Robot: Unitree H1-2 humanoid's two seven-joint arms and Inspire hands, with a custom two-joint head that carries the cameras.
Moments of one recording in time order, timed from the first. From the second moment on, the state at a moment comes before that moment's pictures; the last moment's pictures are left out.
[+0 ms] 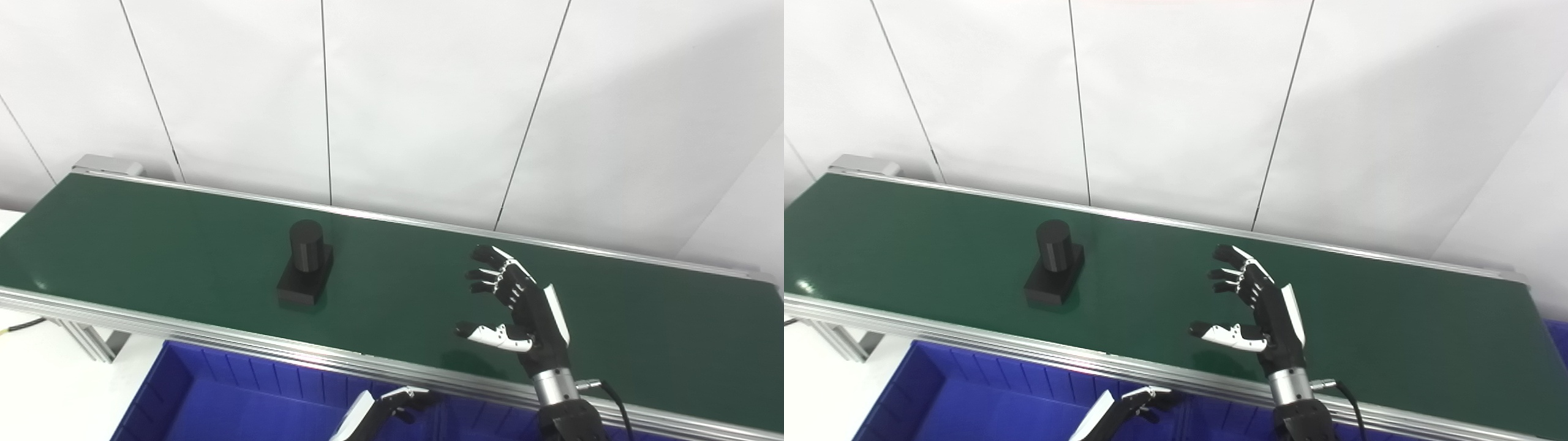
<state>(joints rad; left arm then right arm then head) -0.08 0.12 -0.70 0.55 0.20 -0.43 0.34 -0.28 -0.04 0.07 0.40 0.01 -0.43 0.14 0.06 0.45</state>
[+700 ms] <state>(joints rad) -0.08 0.12 -0.72 0.54 0.20 -0.43 0.36 -0.44 -0.01 0.07 0.64 0.02 -0.43 0.16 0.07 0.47</state>
